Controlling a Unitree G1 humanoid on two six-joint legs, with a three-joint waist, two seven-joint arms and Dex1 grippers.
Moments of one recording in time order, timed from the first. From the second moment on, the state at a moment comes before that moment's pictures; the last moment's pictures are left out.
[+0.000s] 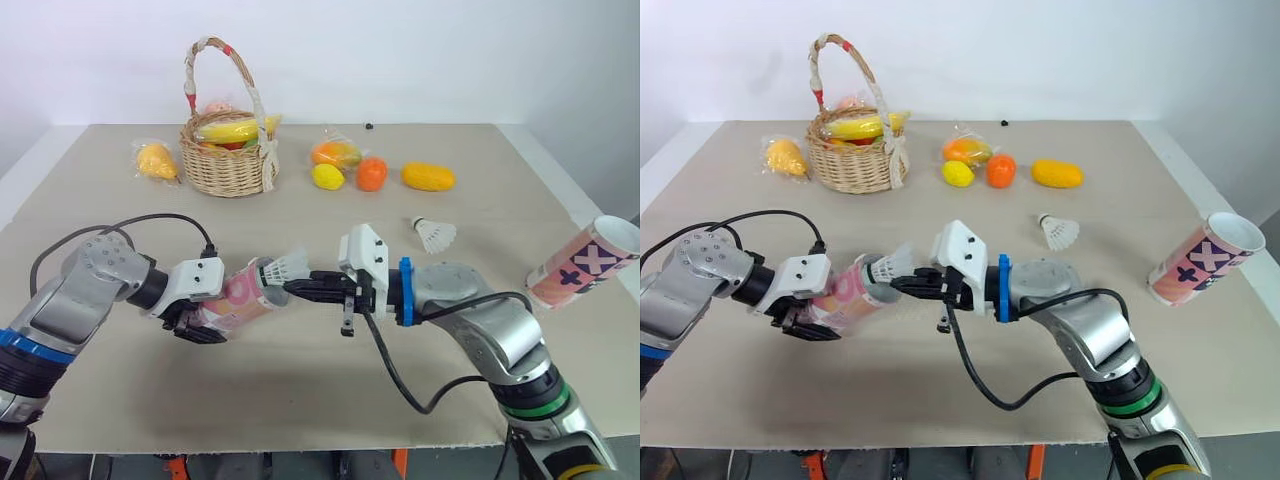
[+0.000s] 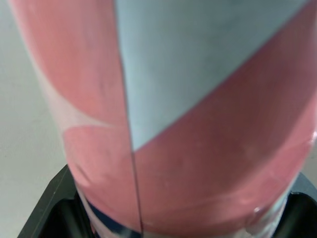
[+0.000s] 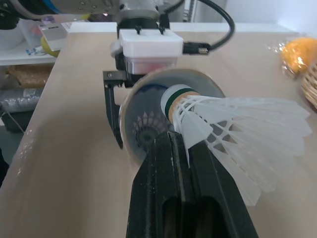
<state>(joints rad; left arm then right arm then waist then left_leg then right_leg) -0.51 0.97 -0.26 -0.13 -0.12 0.48 -1.43 -0.55 -0.50 0.31 -0.45 0.49 0.63 0.81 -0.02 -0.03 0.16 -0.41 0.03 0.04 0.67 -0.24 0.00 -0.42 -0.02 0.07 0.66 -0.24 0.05</state>
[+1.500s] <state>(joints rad) -0.52 0.96 -0.27 -0.10 -0.11 0.45 -1.43 -0.60 -0.22 -0.17 0.25 0.19 0.52 0.06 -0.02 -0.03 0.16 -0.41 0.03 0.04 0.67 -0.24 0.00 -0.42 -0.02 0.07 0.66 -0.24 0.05</state>
